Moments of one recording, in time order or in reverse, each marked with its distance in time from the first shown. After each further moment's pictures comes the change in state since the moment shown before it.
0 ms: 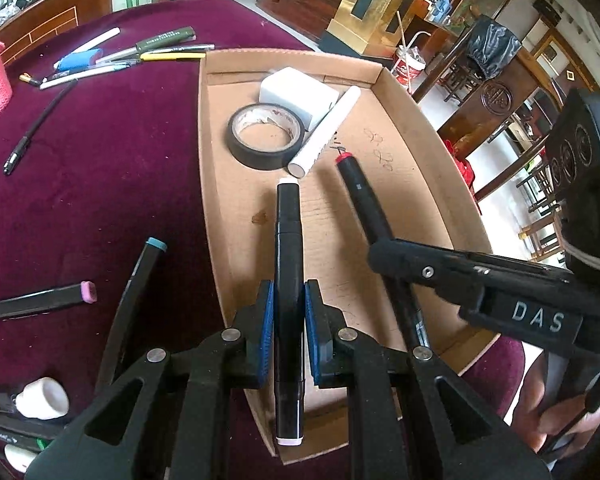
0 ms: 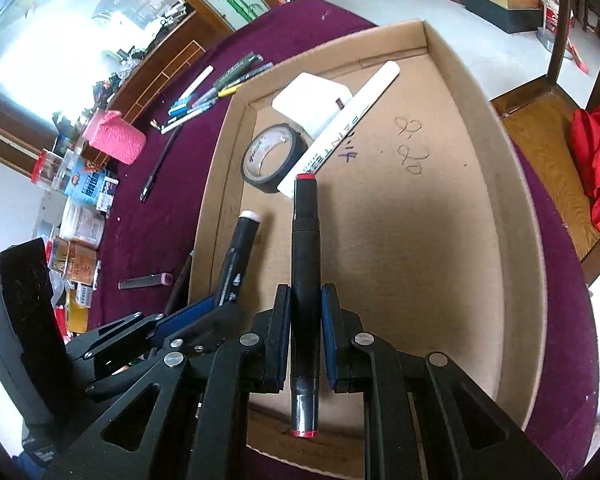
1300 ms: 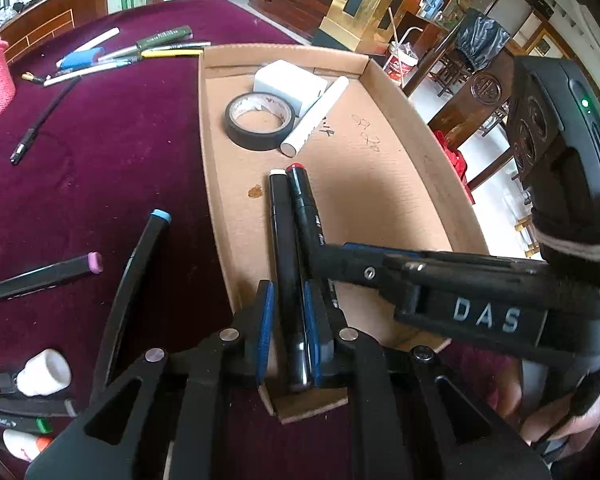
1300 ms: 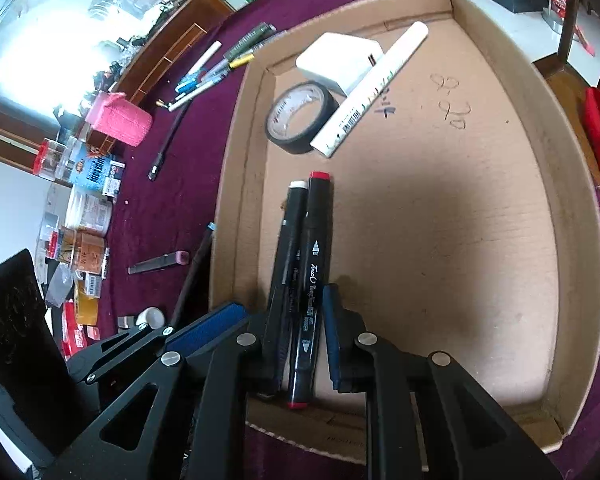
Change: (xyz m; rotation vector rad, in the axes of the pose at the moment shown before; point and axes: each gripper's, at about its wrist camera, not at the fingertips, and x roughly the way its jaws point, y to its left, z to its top) left arm -0.016 -0.002 -0.014 0.020 -0.004 -0.015; right arm 0.006 0.016 -0.017 0.031 0.049 0.026
